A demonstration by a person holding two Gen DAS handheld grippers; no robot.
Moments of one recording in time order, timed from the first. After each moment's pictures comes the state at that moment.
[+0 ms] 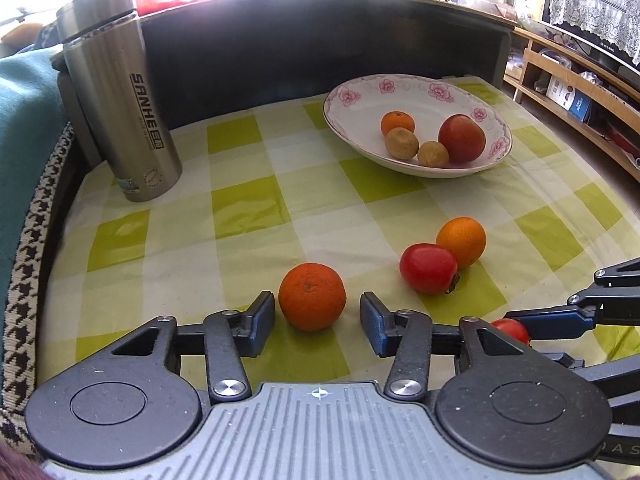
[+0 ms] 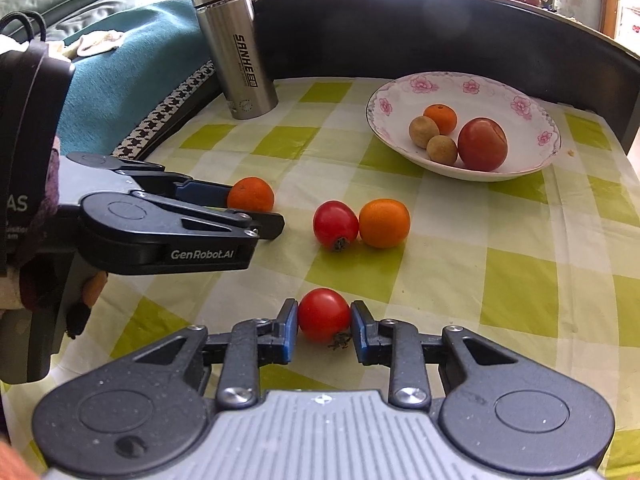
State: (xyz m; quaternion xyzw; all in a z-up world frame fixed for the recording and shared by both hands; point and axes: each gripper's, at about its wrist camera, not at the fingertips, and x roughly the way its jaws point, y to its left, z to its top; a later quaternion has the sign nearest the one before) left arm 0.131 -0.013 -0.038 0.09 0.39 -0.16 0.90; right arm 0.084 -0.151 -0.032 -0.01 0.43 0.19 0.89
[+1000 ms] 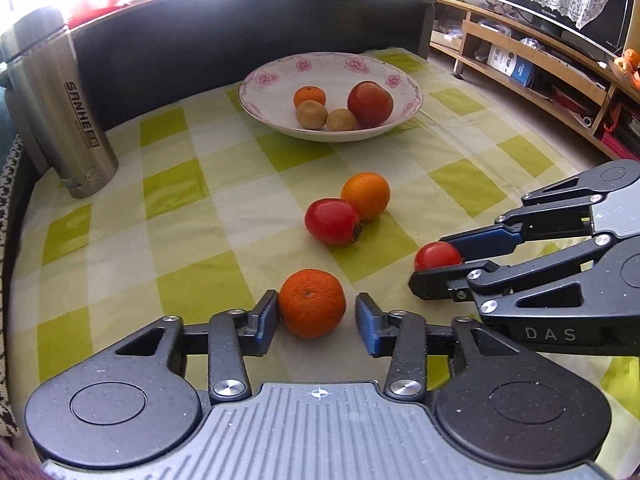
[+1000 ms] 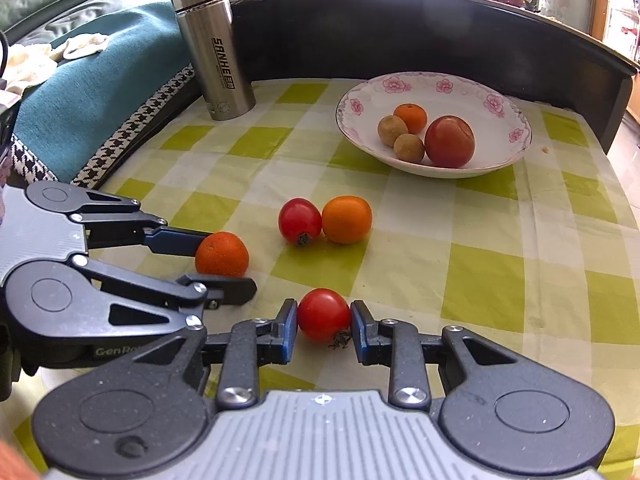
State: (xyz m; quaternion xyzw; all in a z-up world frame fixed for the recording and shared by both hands) left arm 0.099 -0.033 -0.038 0.11 0.41 -0.24 0.87; right arm 0.079 -0.163 -0.029 -0.02 0.42 0.17 0.89
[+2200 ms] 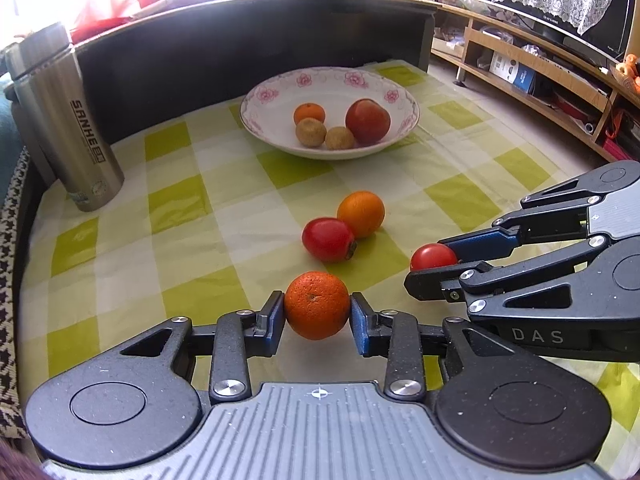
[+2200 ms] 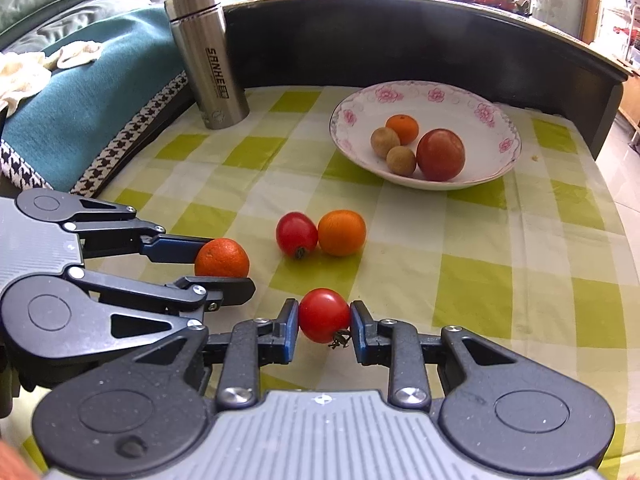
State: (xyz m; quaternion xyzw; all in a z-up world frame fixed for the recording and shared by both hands) left arm 0.095 -0.037 -0.024 0.11 0.40 -0.23 0.88; right arm 0.080 -0.161 -0.015 -0.02 0.43 0.15 0.89
